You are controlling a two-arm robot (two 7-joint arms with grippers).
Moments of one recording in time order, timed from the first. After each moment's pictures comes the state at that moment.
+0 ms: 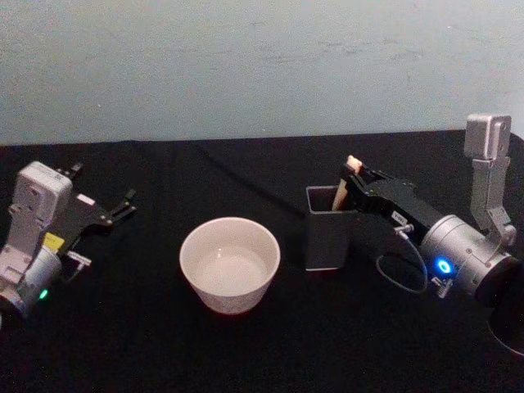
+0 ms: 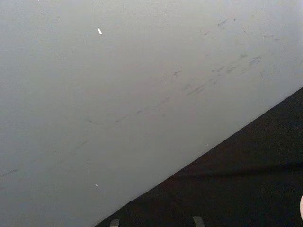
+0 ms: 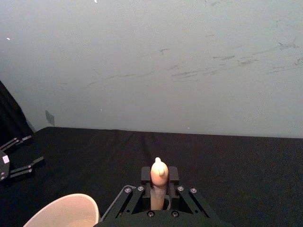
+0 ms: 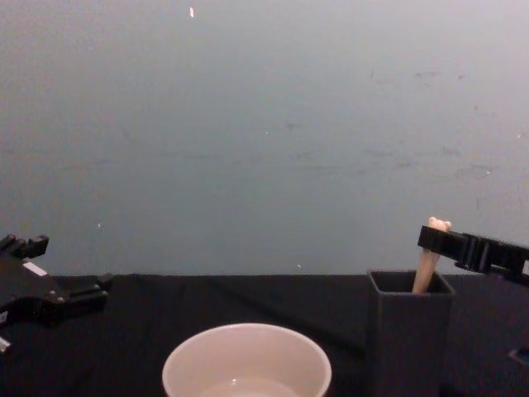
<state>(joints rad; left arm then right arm) -0.20 0.60 0.45 -1.41 -0.25 -0.12 0.03 0.15 0.37 -0.29 -1.57 0.64 0.18 0.22</state>
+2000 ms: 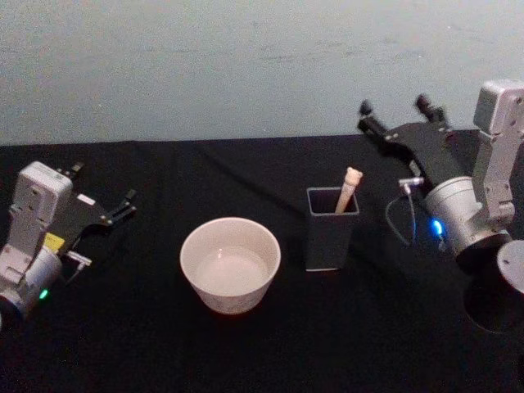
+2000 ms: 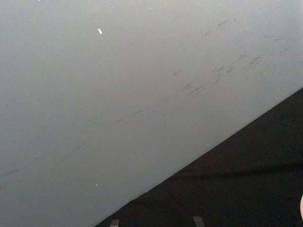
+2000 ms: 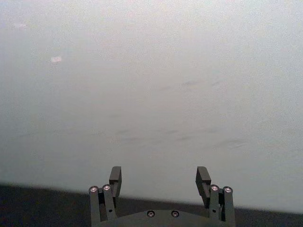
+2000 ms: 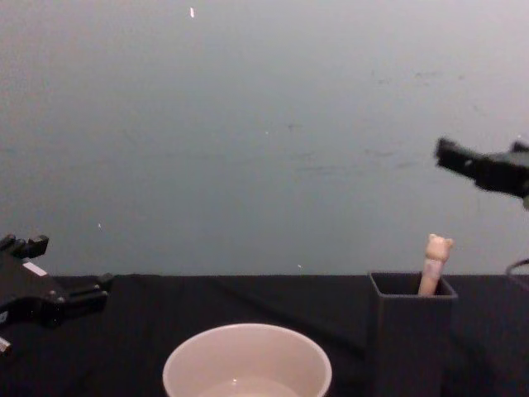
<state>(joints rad) -0.20 0.60 0.45 -1.41 -0.25 -0.12 0.03 0.19 0.27 -0.28 -1.57 0.34 -0.04 -0.04</state>
